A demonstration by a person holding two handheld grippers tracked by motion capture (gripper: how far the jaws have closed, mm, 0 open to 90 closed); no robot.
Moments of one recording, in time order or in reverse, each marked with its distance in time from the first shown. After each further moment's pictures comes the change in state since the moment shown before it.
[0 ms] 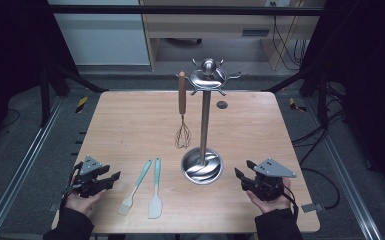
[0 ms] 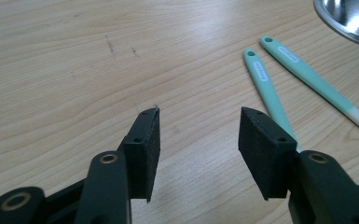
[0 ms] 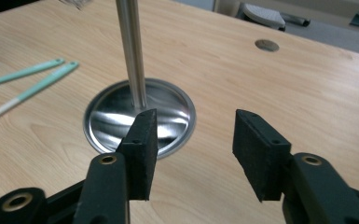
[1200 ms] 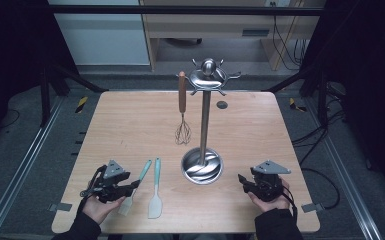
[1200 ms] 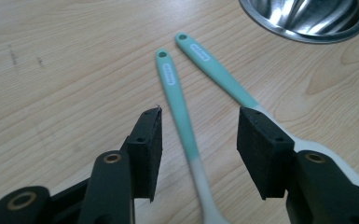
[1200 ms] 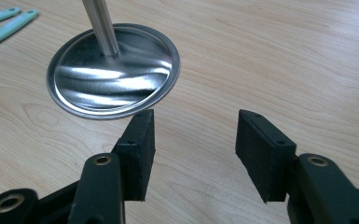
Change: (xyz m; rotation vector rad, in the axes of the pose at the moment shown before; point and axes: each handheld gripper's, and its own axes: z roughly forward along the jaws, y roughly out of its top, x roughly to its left) left arm -0.061 0.020 0.008 0.081 -0.103 0.070; right arm -0.015 -0.025 0.021 0.173 -0.034 0.062
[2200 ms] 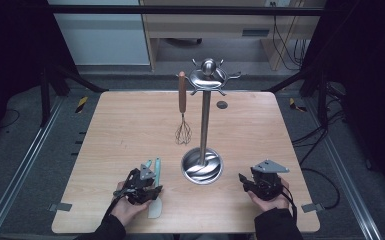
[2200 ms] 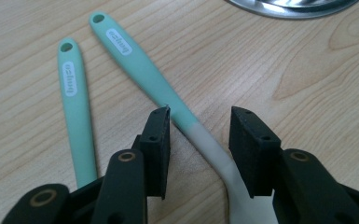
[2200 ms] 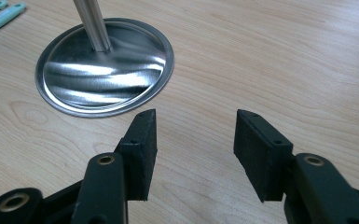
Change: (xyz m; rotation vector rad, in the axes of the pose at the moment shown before) left arm -0.051 0.012 0.056 0.125 -0.007 0.032; right arm -0.001 0.000 0.004 0.021 -0.019 -0.002
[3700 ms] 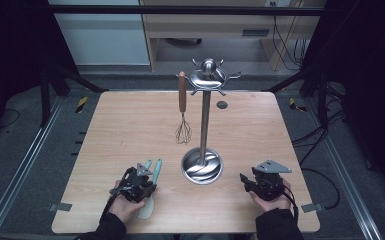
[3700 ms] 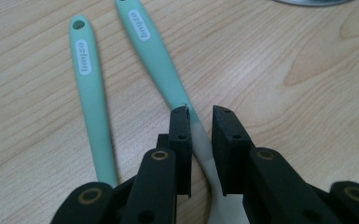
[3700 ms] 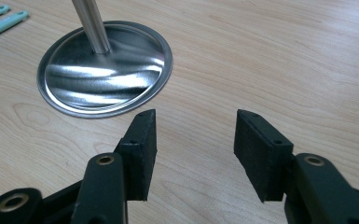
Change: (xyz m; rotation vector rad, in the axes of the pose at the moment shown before) left arm 0.012 0.000 -0.008 0.061 -0.027 -0.029; right arm -0.002 -0.001 -0.003 -0.010 0.005 0.014
